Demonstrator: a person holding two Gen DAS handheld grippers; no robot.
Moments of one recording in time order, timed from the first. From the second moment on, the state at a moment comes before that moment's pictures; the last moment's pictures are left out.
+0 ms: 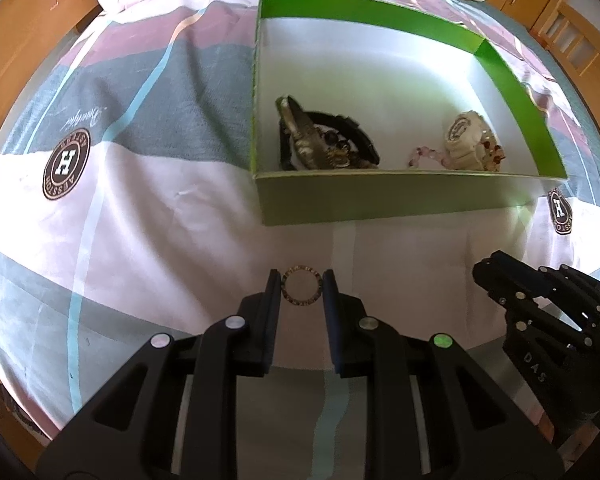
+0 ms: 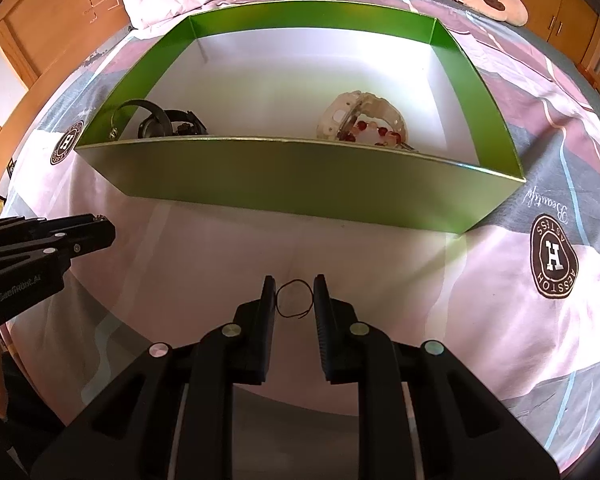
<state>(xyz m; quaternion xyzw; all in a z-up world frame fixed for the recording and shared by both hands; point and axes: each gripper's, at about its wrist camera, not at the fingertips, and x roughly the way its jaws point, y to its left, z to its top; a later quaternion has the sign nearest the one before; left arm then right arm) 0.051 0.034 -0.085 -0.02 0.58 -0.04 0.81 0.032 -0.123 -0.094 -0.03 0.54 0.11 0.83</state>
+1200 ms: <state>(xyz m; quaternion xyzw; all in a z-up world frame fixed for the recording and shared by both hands) 0.116 0.014 -0.053 -0.11 0.51 -0.08 0.85 0.091 -0.137 -0.050 0.09 0.44 0.11 0.89</state>
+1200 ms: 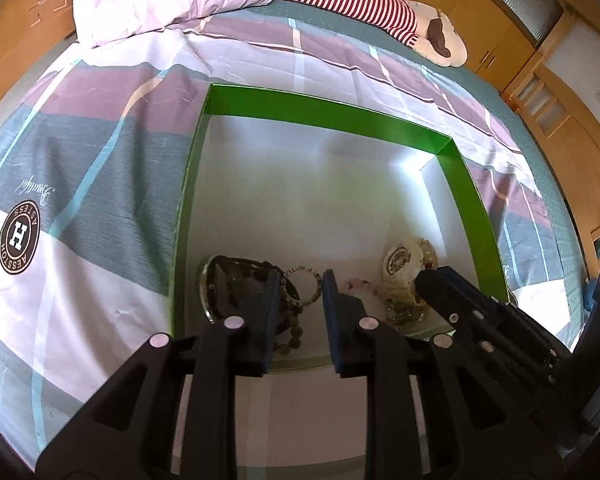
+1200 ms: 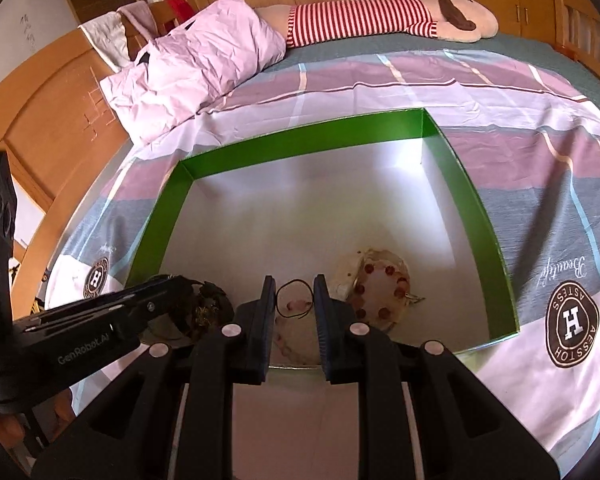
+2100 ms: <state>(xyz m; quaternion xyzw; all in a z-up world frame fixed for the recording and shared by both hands) 0.046 0.025 0.001 -0.01 0.41 -0.02 0.91 0.036 -0.153 -0.010 0.03 0.38 0.03 0.92</state>
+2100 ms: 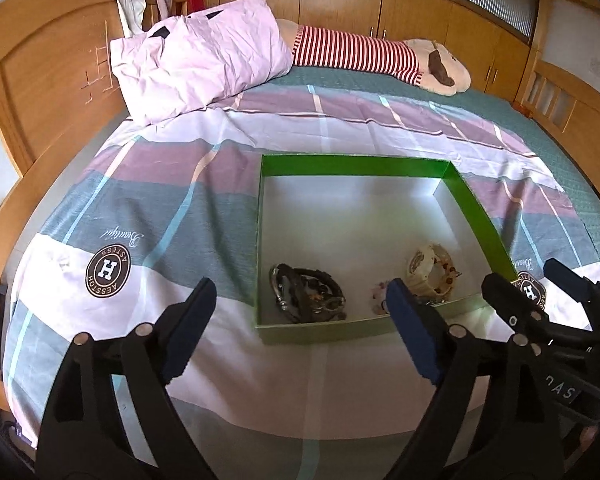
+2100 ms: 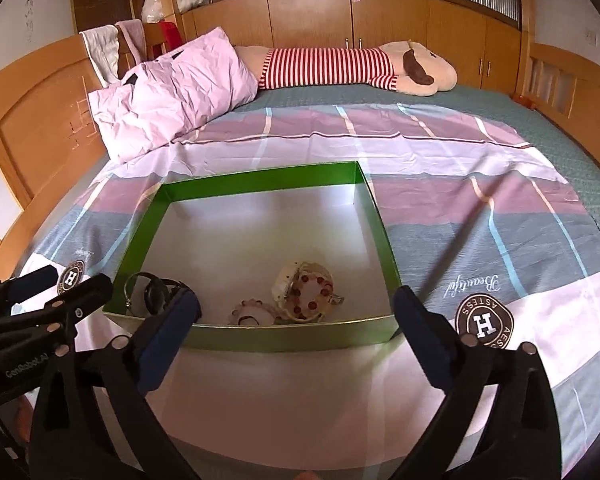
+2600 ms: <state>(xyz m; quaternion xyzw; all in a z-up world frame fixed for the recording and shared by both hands) 0.054 0.032 0.002 -0.03 0.44 -0.01 0.90 0.044 -0.144 -0.013 0.01 0.37 0.01 0.93</state>
